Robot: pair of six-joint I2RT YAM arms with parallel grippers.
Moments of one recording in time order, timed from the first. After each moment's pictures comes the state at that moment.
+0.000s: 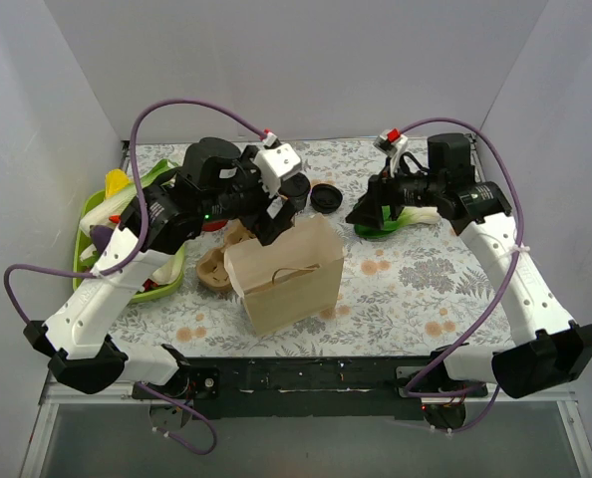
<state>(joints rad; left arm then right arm) -0.79 1.33 1.77 -0.93 0.15 0.25 0.30 1.26 1.37 -0.71 -0.82 -0.09</state>
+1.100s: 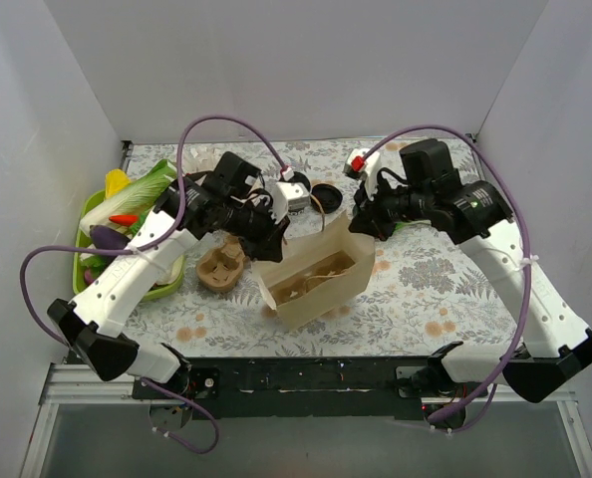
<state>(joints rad) -0.68 1.39 1.59 -1.17 0.50 0.25 0.58 1.27 1.55 -1.00 -0.50 -0.30</state>
